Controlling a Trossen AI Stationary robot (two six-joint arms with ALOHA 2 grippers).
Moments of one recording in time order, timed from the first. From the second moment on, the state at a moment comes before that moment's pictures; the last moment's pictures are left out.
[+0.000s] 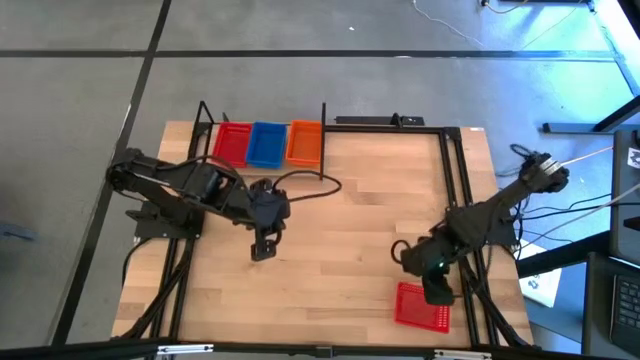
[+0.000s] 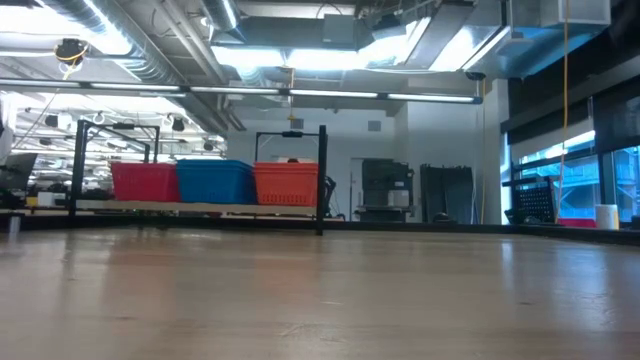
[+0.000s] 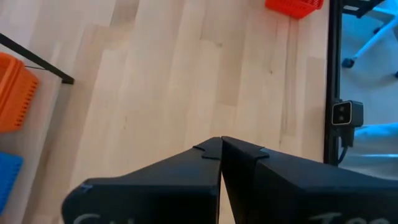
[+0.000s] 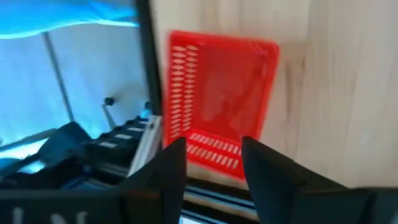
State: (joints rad) left arm -0.30 1.49 1.72 -1.14 -0.19 -0.45; right arm 0.58 1.33 1.15 -1.06 -0.38 0.71
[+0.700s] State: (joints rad) left arm -0.35 1.48 1.72 -1.14 -0.21 -0.52; right arm 0.66 1.43 0.85 -0.80 -0.35 0.83
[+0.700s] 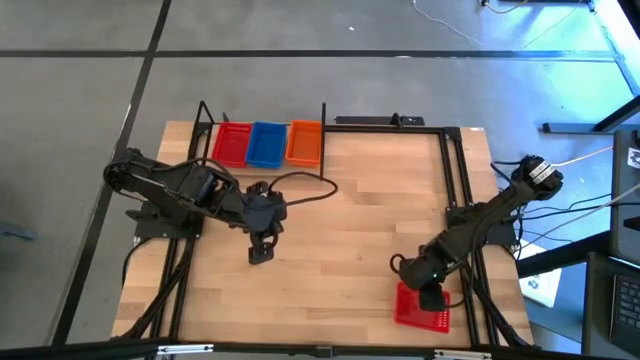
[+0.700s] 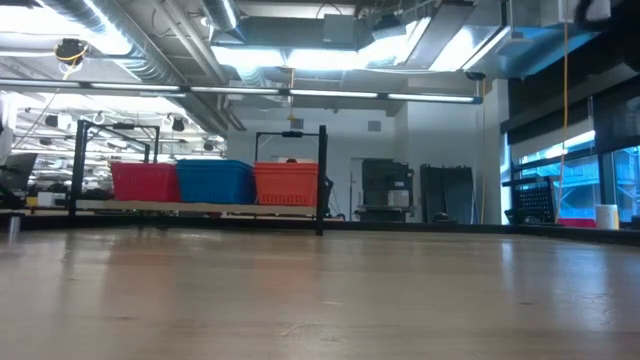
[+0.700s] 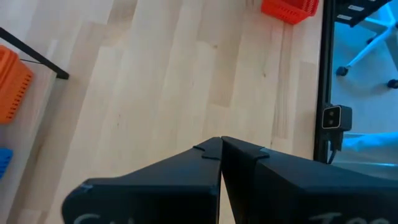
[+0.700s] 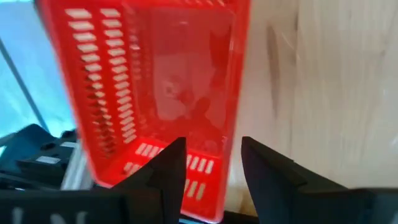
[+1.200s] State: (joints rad) left arm -0.35 1.48 1.72 -1.14 -0.21 -0.51; right arm 0.66 1.43 0.73 -0.59 -0.27 0.94
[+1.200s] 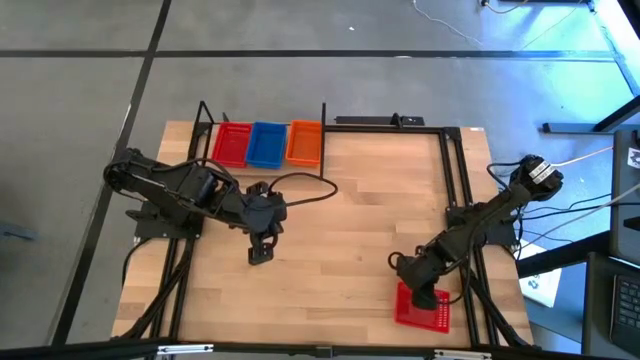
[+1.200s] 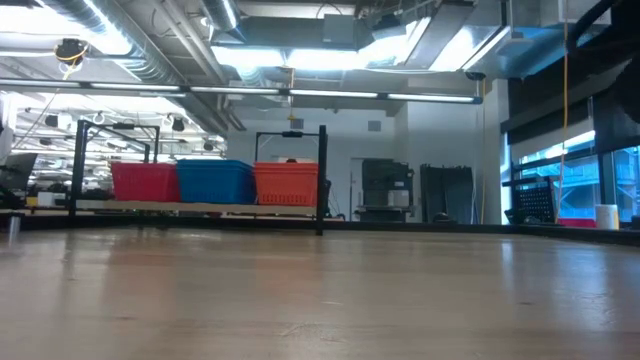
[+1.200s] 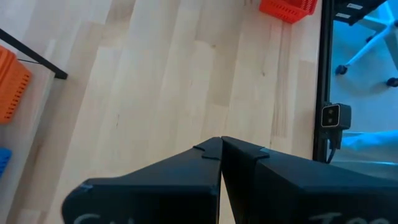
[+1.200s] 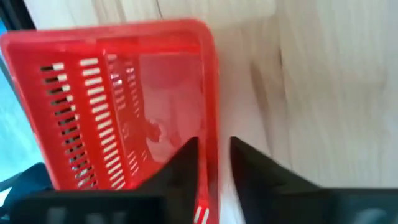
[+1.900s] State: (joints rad) left arm -0.29 1.48 1.72 -1.14 -0.21 -0.38; right arm 0.38 1.43 1.19 -1.08 0.04 0.65
